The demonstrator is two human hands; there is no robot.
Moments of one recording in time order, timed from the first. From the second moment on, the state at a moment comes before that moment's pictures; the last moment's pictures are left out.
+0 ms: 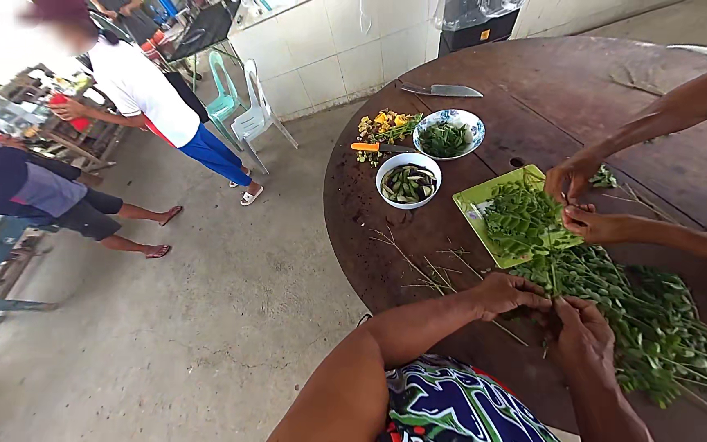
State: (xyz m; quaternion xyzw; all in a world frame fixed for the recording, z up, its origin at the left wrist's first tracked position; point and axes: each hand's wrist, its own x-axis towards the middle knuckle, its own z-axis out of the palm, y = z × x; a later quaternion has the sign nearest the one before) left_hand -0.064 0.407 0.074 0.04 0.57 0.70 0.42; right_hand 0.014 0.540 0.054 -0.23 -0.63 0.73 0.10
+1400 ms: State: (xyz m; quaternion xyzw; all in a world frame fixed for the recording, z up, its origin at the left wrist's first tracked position) left_hand -0.107 0.392 0.061 0.03 0.62 0.65 0.45; right_hand -0.011 0.586 0.071 -0.06 -0.86 0.50 -0.05
